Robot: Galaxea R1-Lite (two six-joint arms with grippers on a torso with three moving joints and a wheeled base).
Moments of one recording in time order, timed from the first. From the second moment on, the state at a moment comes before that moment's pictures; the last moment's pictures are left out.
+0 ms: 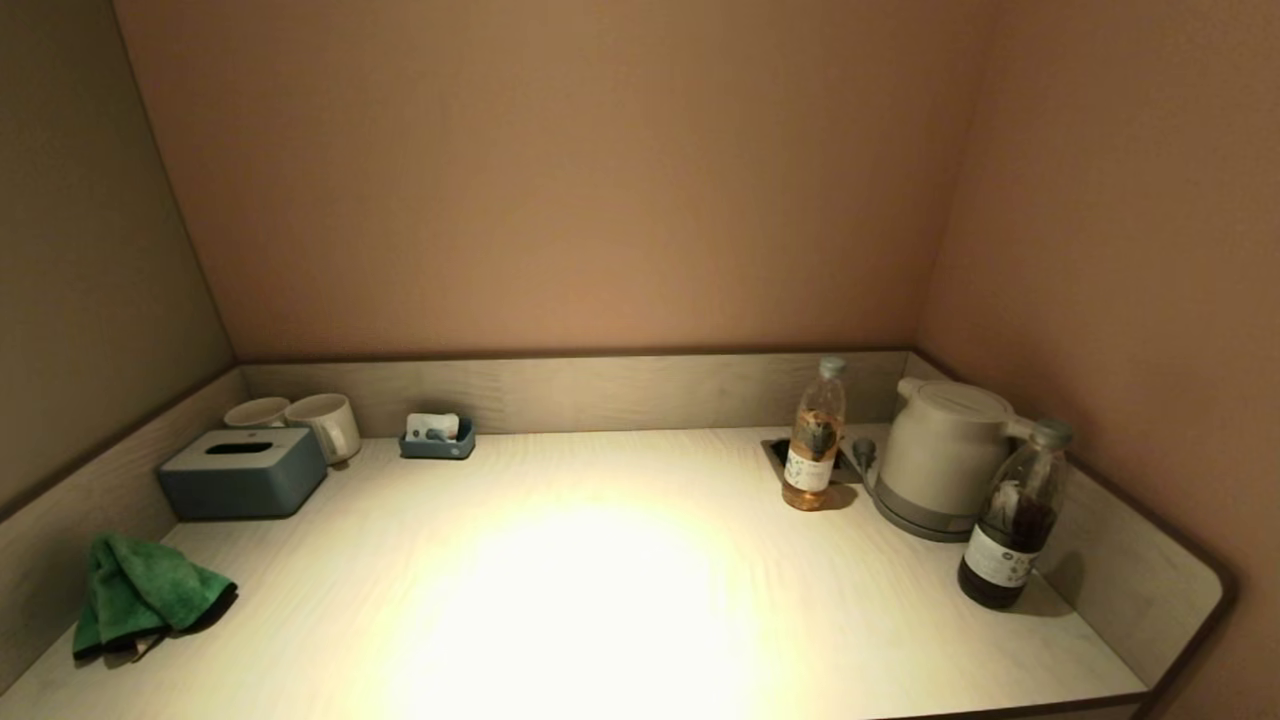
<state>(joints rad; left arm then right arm) 0.01 0.01 -0.35 0.11 -0.04 -0.08 0.00 0.00 0.00 -0.01 0.00 0.00</state>
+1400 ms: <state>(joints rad) 0.00 0.00 0.00 -0.06 -0.03 0.25 0.00 0.00 0.00 -0.01 0.00 0.00</state>
